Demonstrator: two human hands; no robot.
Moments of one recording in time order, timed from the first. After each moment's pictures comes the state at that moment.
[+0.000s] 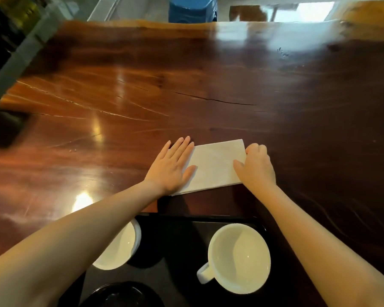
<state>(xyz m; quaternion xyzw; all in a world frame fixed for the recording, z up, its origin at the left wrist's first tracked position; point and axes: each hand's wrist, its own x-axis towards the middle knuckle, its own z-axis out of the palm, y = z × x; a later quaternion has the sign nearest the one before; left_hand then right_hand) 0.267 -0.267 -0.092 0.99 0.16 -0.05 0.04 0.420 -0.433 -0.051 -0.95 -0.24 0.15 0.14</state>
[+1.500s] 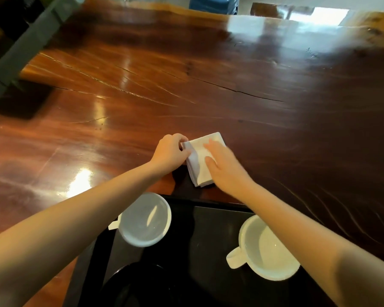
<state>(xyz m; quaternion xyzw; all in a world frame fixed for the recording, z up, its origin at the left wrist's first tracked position) 0.231 -0.237 -0.048 0.84 0.41 0.01 0.37 0.322 -0.369 -0.039 -0.81 -0.44 0.30 0.23</state>
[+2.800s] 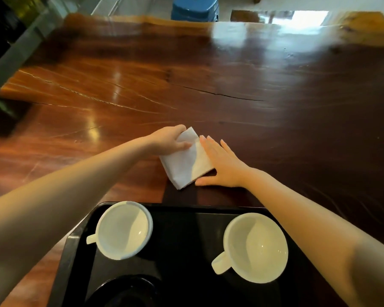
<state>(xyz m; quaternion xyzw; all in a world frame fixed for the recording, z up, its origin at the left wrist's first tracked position) 0.287 -0.216 -0.028 0.92 0.23 -0.16 0.29 0.385 -0.392 -0.067 -0.76 -0.58 0.28 0.11</state>
